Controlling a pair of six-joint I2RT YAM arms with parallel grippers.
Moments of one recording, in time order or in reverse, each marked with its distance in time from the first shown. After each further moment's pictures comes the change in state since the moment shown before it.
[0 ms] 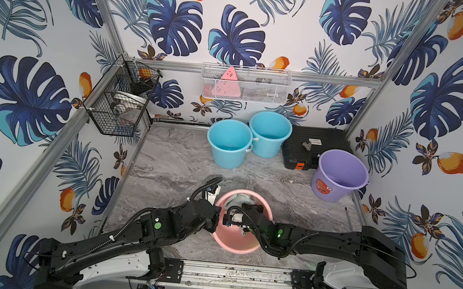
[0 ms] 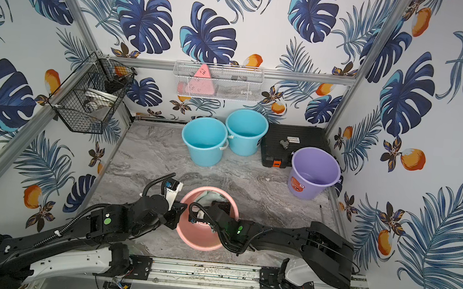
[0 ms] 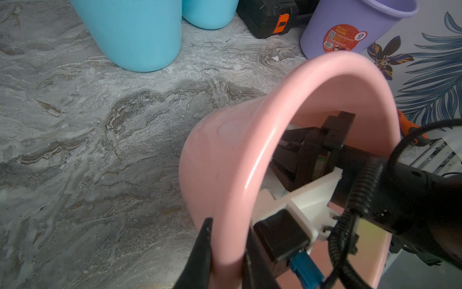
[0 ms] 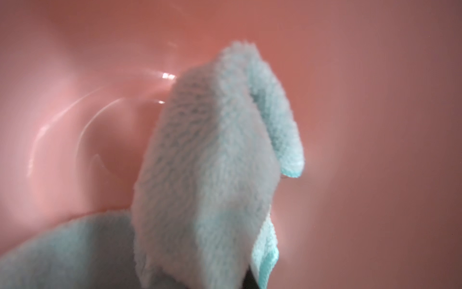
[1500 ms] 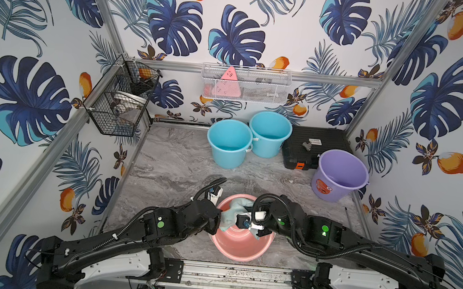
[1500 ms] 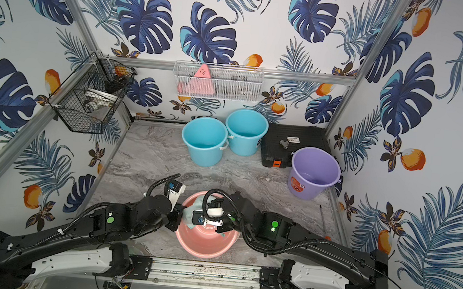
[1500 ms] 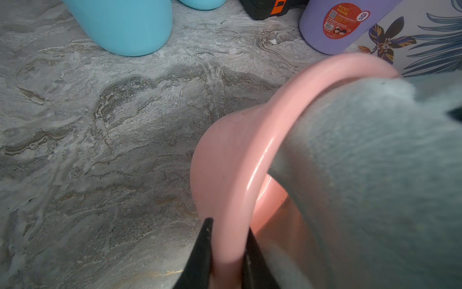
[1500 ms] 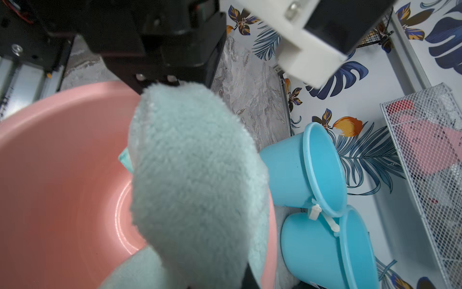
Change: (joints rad) left arm -0.003 0.024 0.017 -0.040 0.044 -0.015; right arm 0.037 -0.331 0.260 -0.425 -0.389 0.013
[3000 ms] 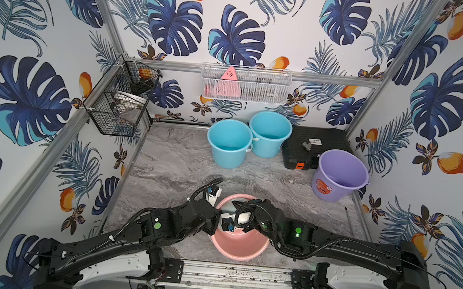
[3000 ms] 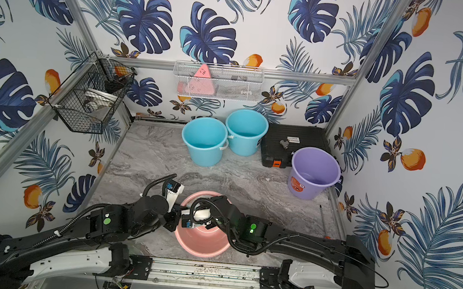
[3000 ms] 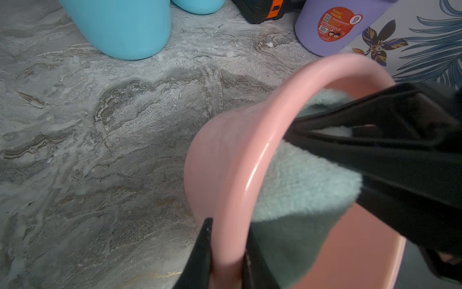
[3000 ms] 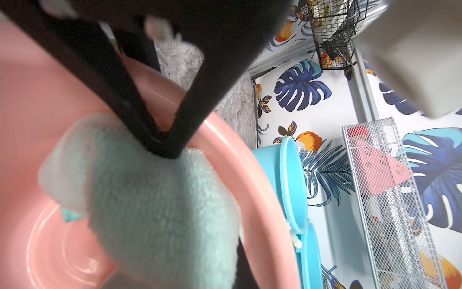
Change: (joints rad) left arm 0.002 -0.025 -0.016 0.011 0.010 0.018; right arm 0.006 0.097 -0.137 0.375 0.132 -0.182
